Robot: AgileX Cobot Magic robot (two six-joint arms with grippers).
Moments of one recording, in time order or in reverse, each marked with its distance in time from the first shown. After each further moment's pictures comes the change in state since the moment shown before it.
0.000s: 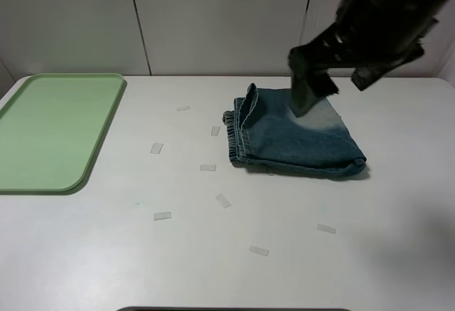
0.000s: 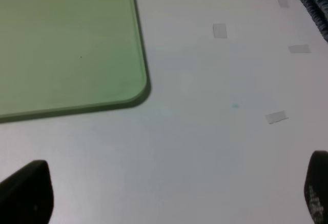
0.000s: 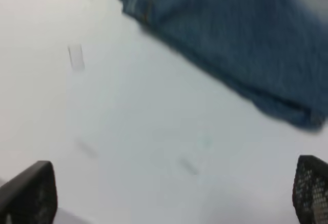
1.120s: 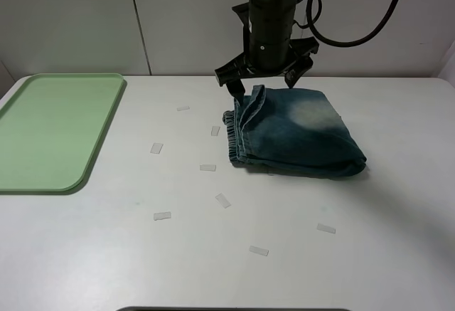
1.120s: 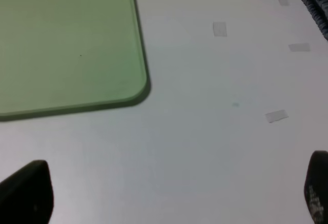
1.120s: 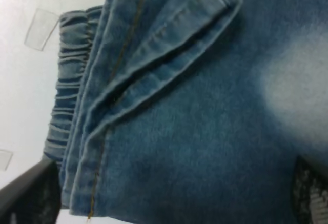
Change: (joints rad) left arm 0.000 0.000 0.000 0.000 0.001 0.000; right arm -0.004 0.654 -0.451 -0.217 -0.093 0.232
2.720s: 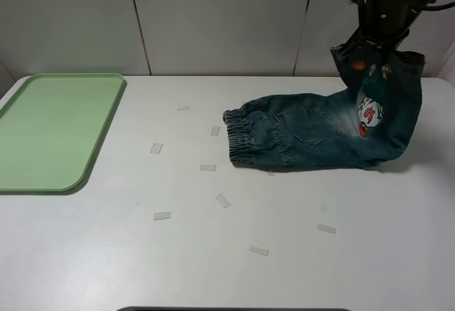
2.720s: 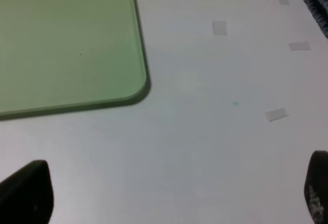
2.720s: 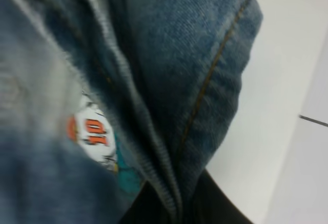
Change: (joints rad) left arm 0.000 0.000 0.000 0.000 0.005 0.000; right arm -0.352 -0.042 0.000 -0.284 0.091 -0.324
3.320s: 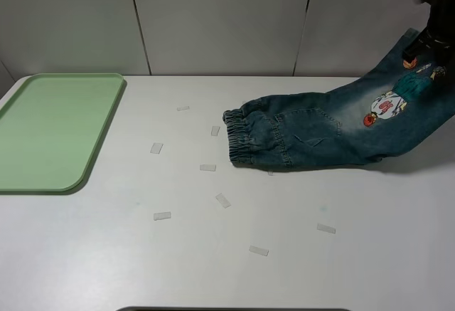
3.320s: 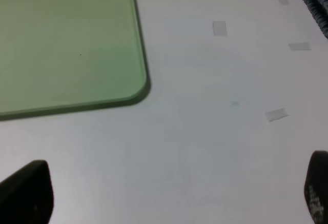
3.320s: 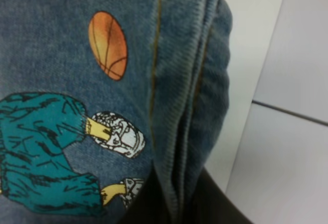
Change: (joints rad) left arm 0.000 0.000 0.000 0.000 0.000 0.000; right arm -0.309 0.003 0.000 0.050 -0.124 -0.223
